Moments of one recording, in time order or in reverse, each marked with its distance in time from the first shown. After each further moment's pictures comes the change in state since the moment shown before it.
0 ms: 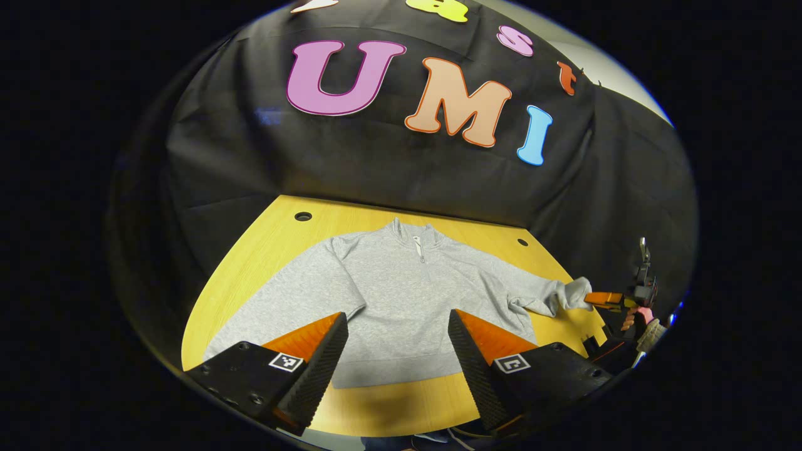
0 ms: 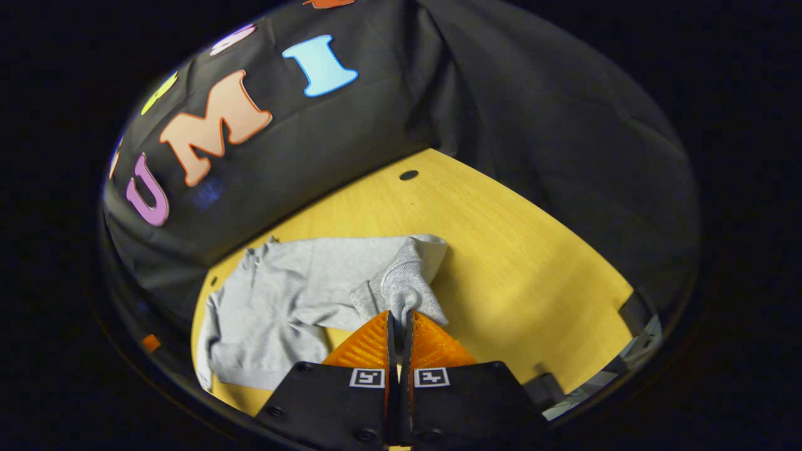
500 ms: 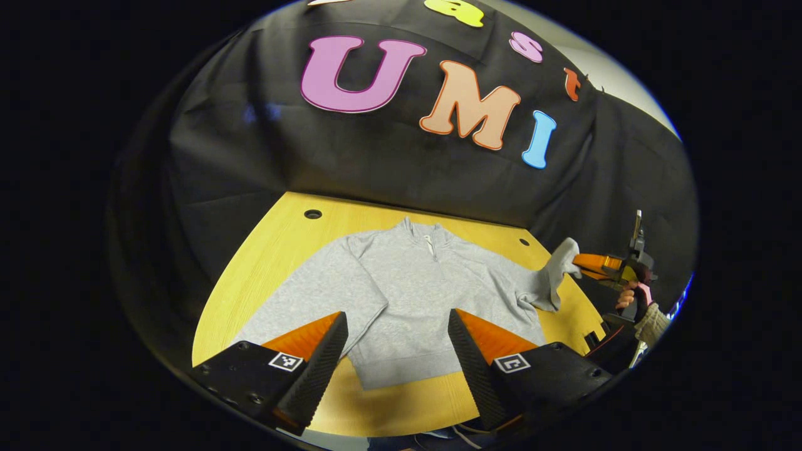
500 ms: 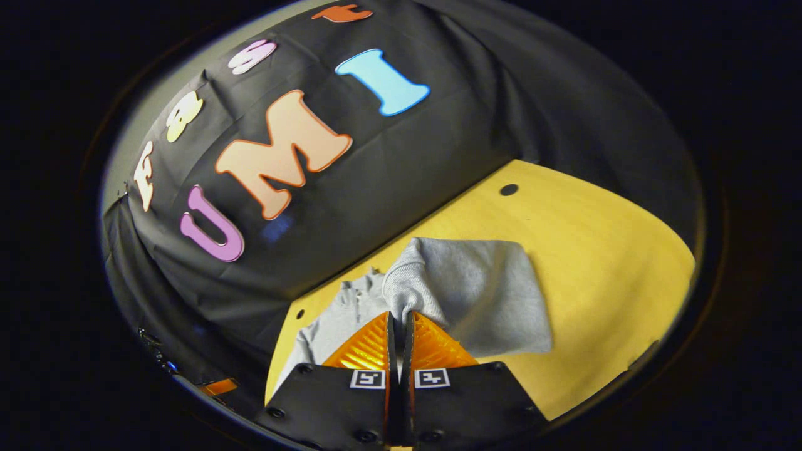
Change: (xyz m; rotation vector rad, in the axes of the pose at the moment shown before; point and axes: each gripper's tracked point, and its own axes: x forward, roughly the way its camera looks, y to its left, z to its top) left arm -0.014 0.049 -0.005 -0.024 0.002 -0.015; right arm 0.020 0.190 0.006 0.061 -0.039 0.318
